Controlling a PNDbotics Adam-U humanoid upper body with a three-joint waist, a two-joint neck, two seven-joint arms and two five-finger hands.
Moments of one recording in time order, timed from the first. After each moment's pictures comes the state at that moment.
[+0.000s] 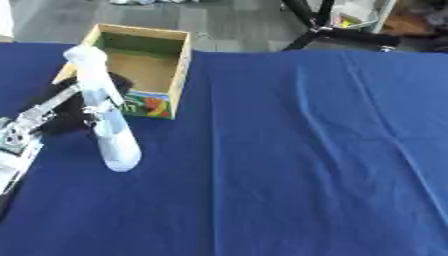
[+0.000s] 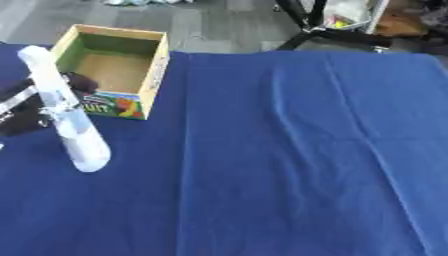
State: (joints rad) left arm -0.51 0.58 -0.09 -1.49 -0.03 -0.12 -0.50; right arm -0.02 -0.48 -0.17 -1.98 -0.49 -0.19 -0.13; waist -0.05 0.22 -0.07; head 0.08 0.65
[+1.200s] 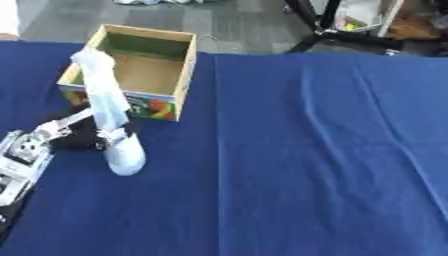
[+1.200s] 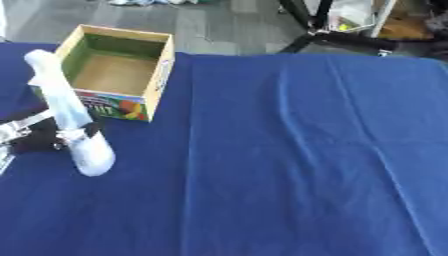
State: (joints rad) left arm -0.48 0.56 -0.09 -1.44 0.00 0.01 -0.62; right arm -0.02 -0.47 -0.17 -1.98 -0.48 -0.19 -0.13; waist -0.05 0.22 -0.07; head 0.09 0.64
